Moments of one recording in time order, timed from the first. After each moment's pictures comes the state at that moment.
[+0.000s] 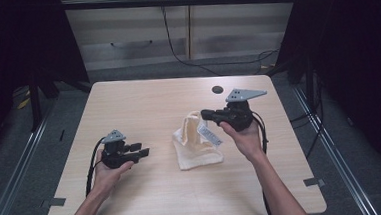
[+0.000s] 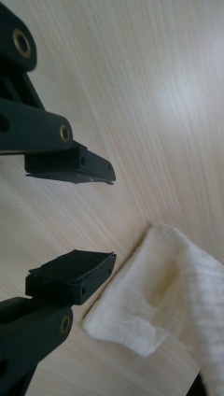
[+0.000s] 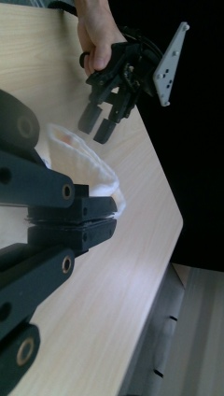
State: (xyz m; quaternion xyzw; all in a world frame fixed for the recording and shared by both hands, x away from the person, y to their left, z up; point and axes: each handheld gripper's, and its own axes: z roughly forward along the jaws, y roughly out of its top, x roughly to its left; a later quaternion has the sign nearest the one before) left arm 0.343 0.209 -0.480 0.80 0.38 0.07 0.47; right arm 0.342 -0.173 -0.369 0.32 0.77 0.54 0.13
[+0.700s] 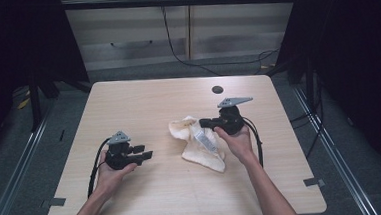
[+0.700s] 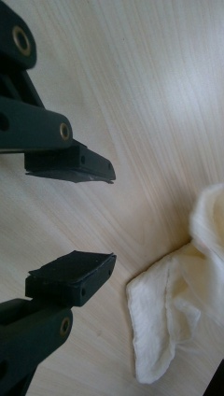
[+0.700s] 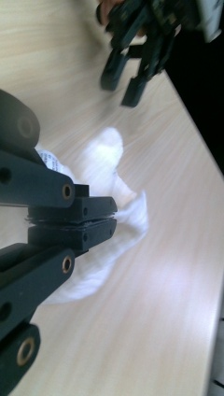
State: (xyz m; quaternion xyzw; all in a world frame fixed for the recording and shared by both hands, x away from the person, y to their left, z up) left arm 0.342 0.200 -0.485 0.81 0.36 0.06 0.45; right arm 0.372 -0.170 -0.436 0.38 0.78 0.49 0.08
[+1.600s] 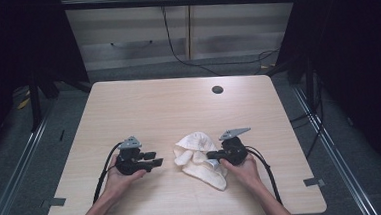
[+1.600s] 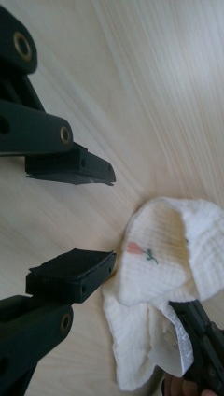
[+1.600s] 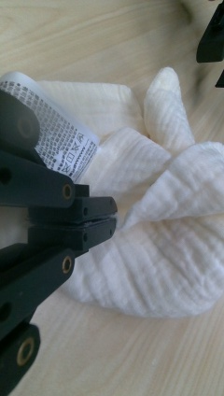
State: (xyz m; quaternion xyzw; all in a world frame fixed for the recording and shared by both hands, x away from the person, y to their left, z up) left arm 0.326 0.170 -0.491 0.83 0.33 0.01 0.46; right arm 0.316 -0.177 -0.503 0.40 0.82 0.40 0.05
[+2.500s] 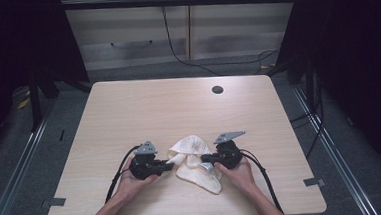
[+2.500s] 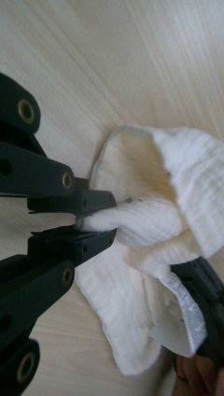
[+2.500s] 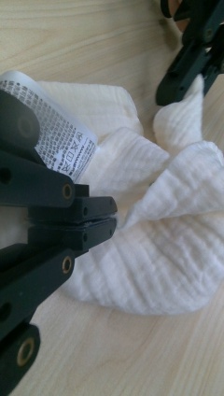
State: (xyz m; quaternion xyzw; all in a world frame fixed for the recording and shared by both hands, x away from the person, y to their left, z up) left arm 0.320 0.143 -0.499 0.85 0.28 0.00 0.45; right arm 0.310 -0.159 -0.505 0.39 0.82 0.42 0.04
